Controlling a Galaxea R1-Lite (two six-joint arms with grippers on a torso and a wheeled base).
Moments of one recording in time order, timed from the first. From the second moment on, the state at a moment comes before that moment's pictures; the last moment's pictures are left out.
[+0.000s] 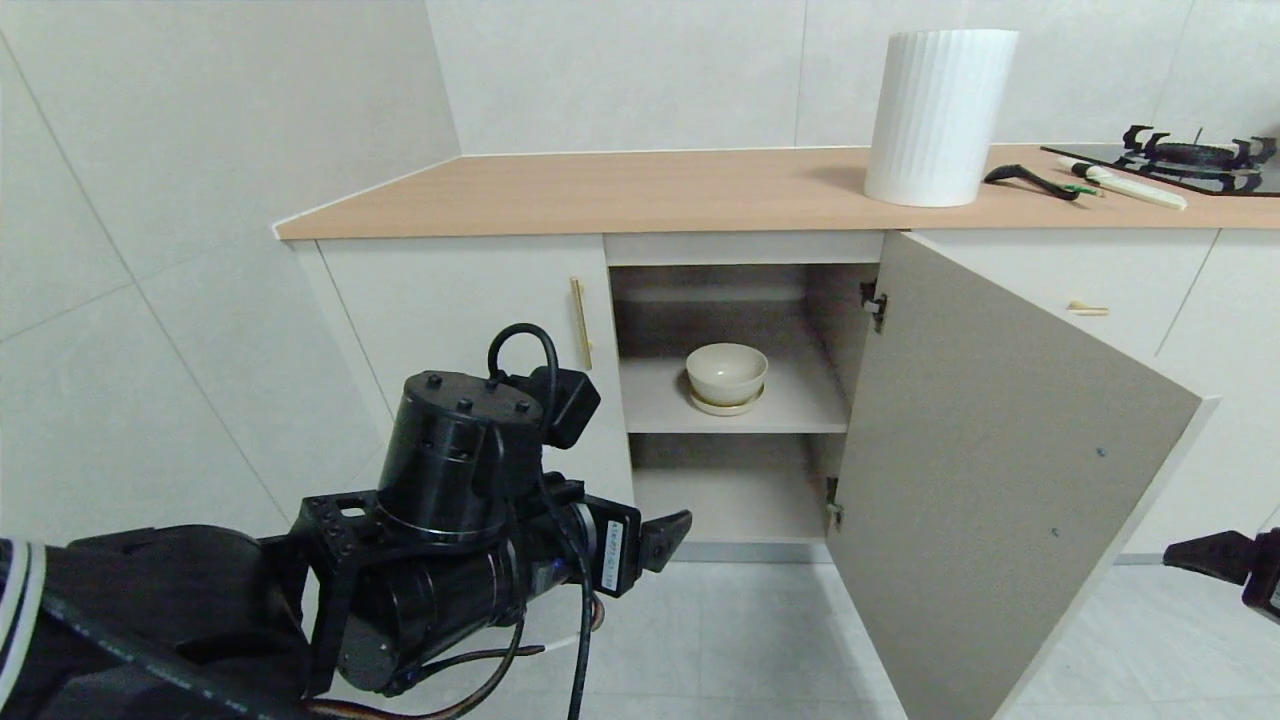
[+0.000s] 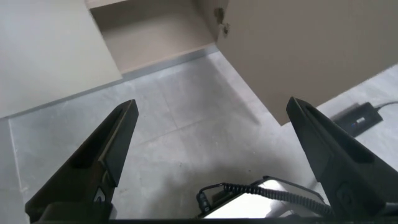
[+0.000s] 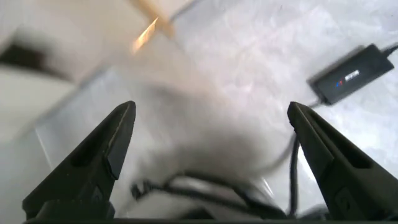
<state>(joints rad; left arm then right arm) -0.75 1.69 -0.78 -0.40 0.20 -0.26 0.21 1.15 -0.64 0.28 -0.37 0.74</state>
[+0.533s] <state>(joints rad) -0.75 1.68 -0.78 -0.40 0.20 -0.26 -0.04 1.40 -0.65 -0.04 -0.37 0.65</state>
